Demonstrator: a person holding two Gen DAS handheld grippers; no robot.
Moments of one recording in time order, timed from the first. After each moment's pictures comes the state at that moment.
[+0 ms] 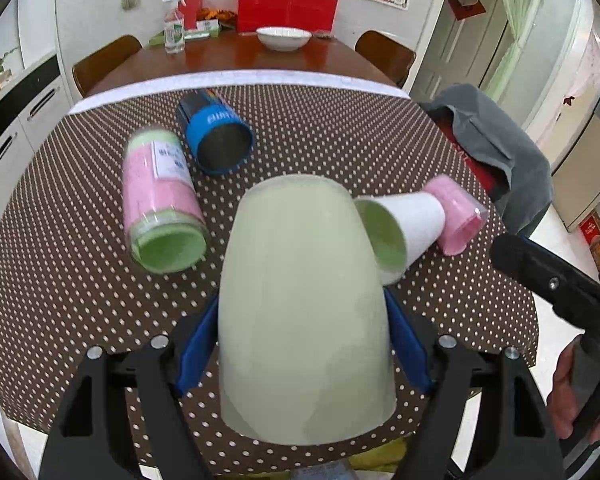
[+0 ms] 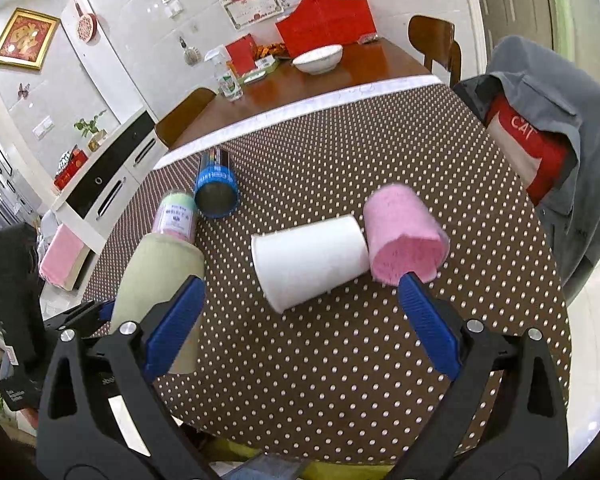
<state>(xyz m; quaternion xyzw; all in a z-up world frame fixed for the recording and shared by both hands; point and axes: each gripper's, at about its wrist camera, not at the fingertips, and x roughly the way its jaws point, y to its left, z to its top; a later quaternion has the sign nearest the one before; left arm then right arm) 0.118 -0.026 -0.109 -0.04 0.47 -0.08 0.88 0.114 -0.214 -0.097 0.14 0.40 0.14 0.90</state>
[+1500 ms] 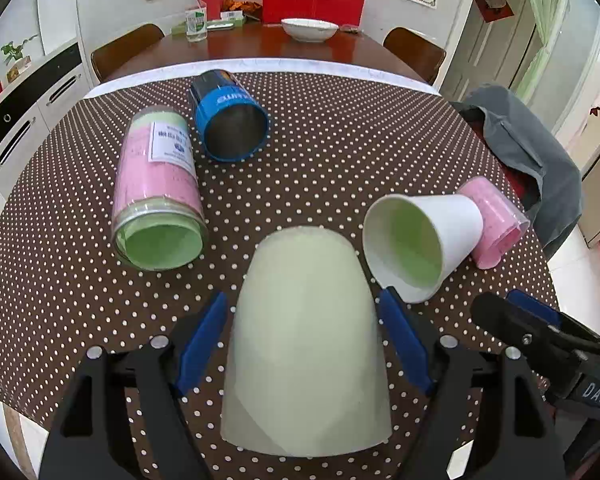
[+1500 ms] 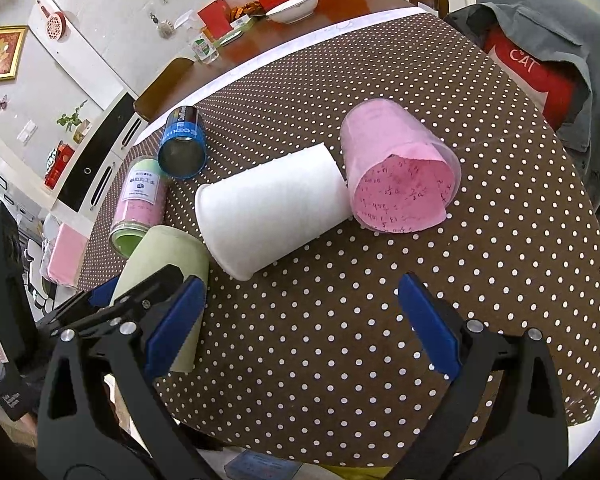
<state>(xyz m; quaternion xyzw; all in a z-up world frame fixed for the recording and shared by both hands) 0.143 -0.037 -0.134 -0.04 0.47 -0.03 0.88 0.137 -0.225 -0.148 0.19 0.46 0.14 0.86</state>
